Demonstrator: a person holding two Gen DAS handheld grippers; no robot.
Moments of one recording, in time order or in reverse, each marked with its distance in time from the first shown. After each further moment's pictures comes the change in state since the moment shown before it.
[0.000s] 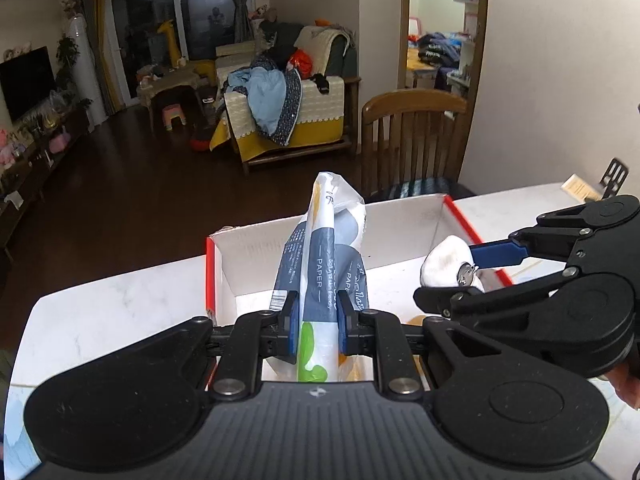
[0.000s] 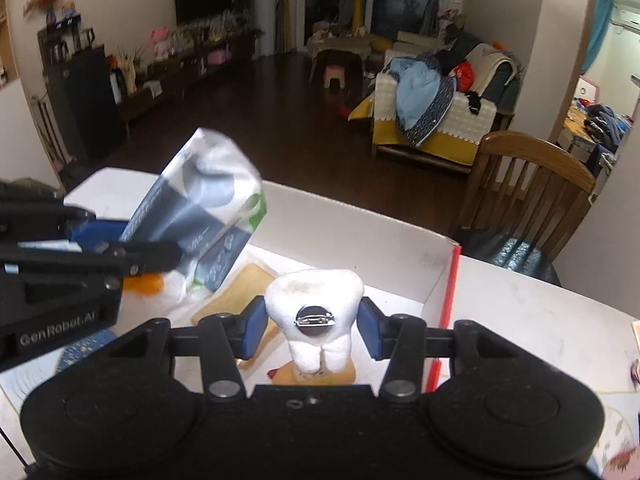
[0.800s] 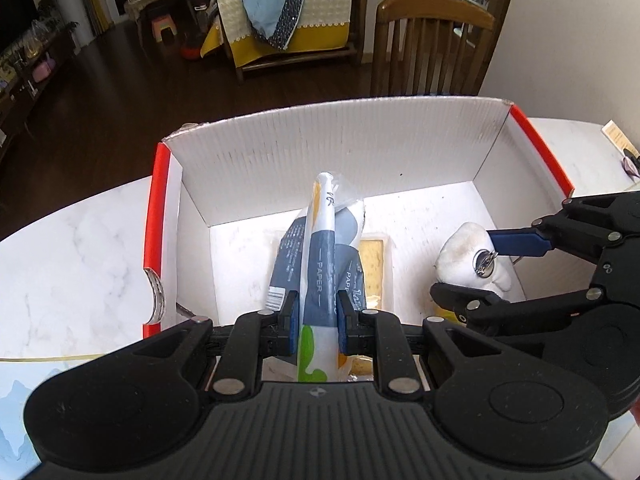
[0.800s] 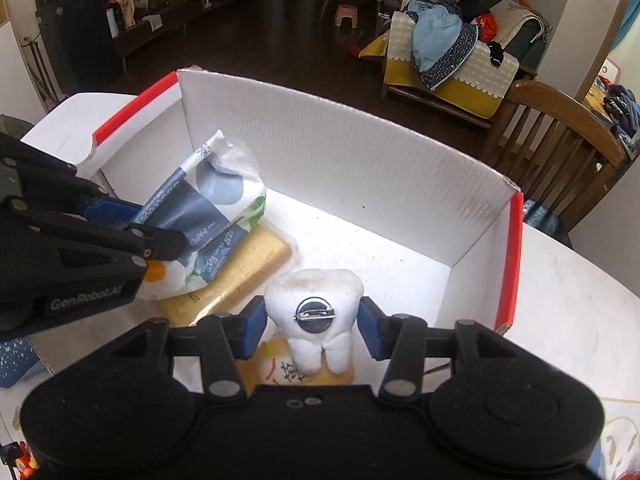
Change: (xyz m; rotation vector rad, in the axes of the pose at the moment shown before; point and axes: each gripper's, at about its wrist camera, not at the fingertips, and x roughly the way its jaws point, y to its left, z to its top) left arm 0.101 0.015 -0.007 -0.039 0.289 -0.023; right arm 0.078 0.011 -0.020 -0.053 0.187 -0.007
